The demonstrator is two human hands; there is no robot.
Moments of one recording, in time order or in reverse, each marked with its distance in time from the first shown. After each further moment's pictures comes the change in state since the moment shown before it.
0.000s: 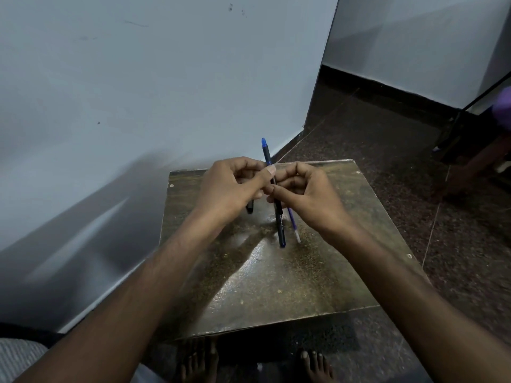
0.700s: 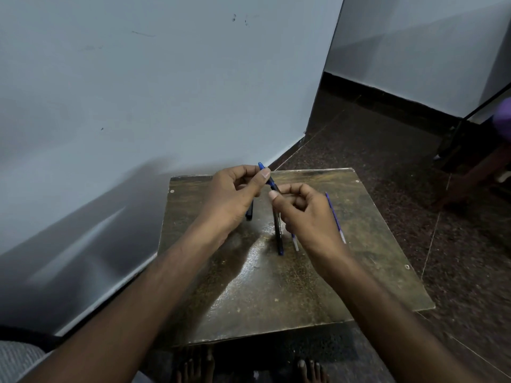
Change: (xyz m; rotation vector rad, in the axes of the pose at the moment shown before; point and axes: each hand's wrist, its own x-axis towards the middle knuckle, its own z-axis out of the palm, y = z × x) left_hand 0.006 -0.009 0.009 -0.121 0.030 -0.034; right_hand -0.028 -0.009 0.022 0.117 0.195 0.135
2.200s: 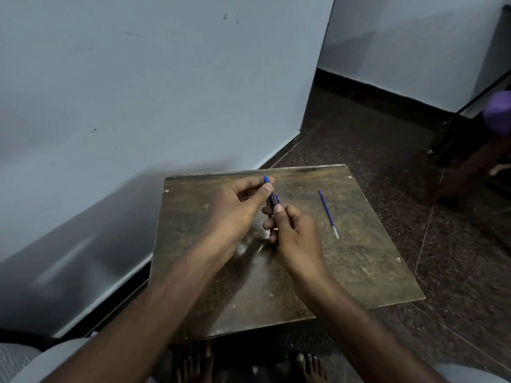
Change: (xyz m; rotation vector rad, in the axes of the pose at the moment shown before) left_hand -0.019 -0.011 0.024 -0.129 0.042 -0.063; right_hand -0.027 0.028 0.021 -0.011 0.128 0.045
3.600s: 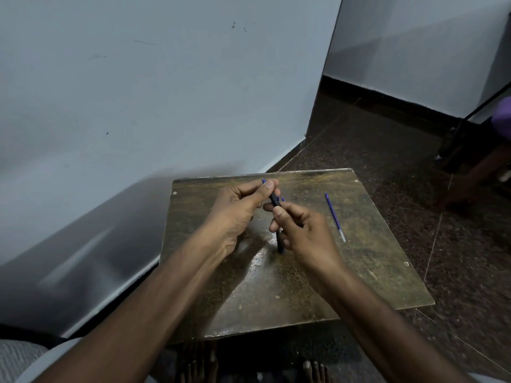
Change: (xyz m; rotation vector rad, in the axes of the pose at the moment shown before) left_hand 0.008 0.003 -0.008 -0.173 -0.112 -0.077; right_hand 0.006 -0.011 -0.016 0.072 -0.178 -0.012
